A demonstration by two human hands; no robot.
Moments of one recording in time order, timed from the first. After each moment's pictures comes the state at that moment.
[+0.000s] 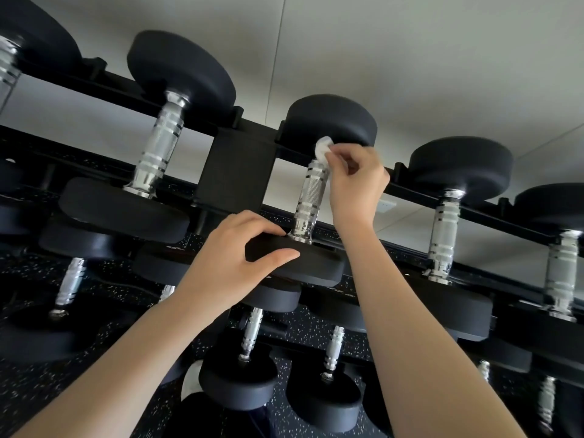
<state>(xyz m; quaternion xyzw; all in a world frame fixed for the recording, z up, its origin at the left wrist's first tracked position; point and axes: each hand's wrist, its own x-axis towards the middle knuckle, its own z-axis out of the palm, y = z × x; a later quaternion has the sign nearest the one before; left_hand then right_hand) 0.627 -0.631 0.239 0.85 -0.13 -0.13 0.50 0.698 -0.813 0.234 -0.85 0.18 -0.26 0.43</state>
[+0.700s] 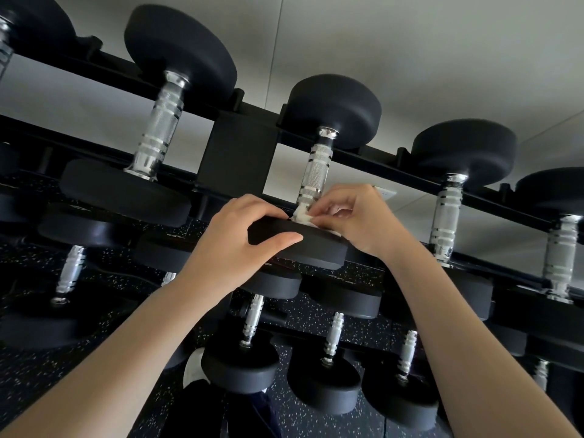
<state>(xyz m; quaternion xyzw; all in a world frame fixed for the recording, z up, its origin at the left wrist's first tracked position) 0.626 -0.630 0.236 0.84 -0.13 -0.13 0.51 0.640 -0.835 0.254 -0.90 -0.02 0.12 0.42</state>
